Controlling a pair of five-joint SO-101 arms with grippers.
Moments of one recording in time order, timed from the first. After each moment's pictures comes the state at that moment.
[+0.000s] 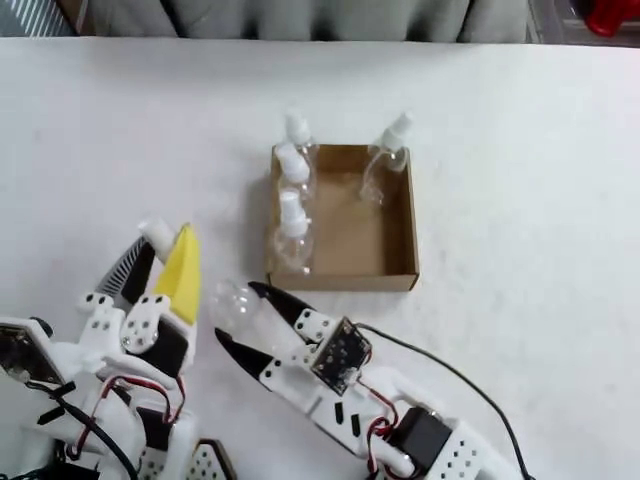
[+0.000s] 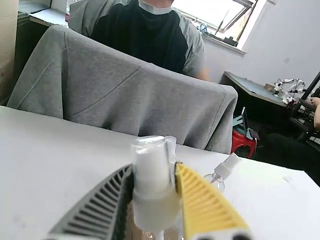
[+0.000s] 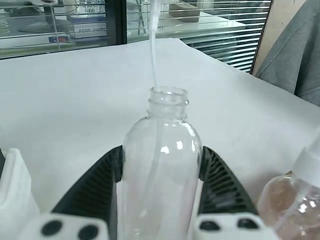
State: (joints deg) left arm 6.9 -104.6 57.7 61.2 22.3; right arm -57.2 -102.5 96.4 23.2 4.1
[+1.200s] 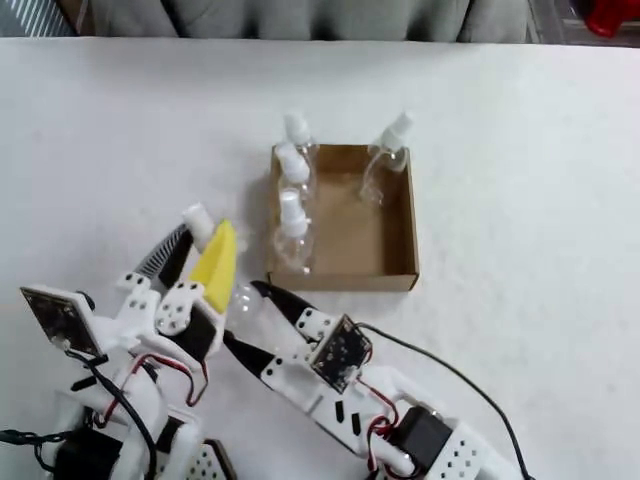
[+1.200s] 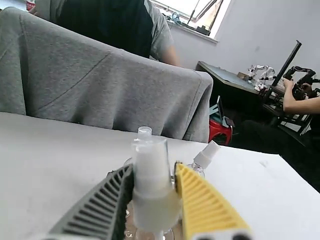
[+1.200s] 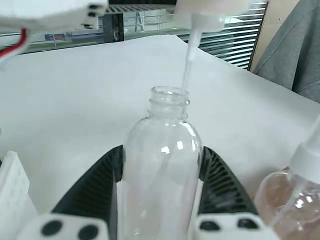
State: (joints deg) left arm 13.8 -104.6 67.3 50.9 22.0; right arm -56.8 -102.4 96.4 23.9 4.1
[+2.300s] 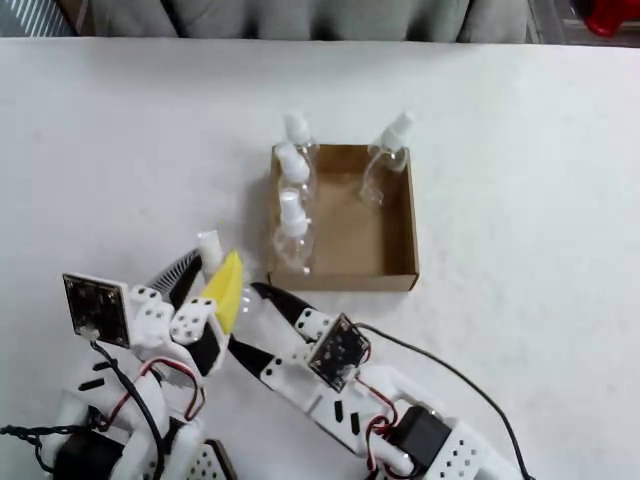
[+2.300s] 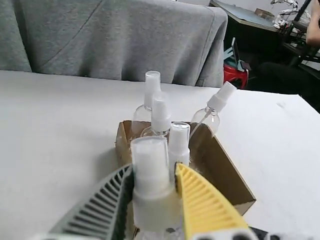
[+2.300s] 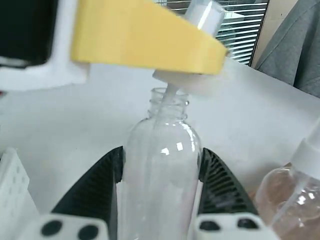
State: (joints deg) left arm 15.3 -104.6 67.3 63.9 17.3; right arm -56.8 -102.3 96.4 23.9 4.0
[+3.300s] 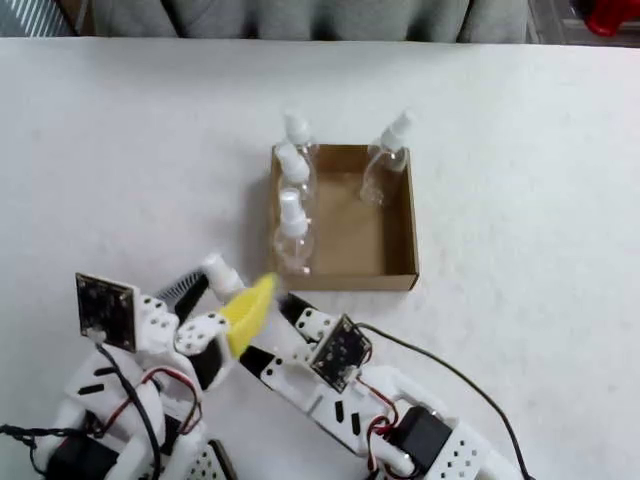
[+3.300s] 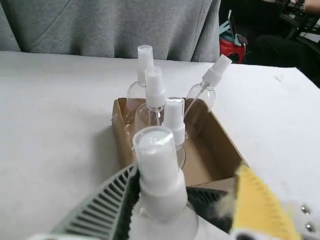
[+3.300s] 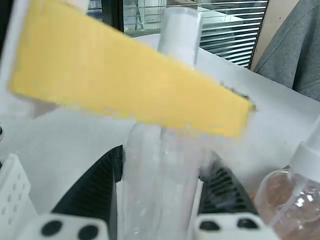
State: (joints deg) left arm 18.6 -104.6 64.4 71.3 16.7; right arm -56.8 -102.4 96.4 23.9 4.0
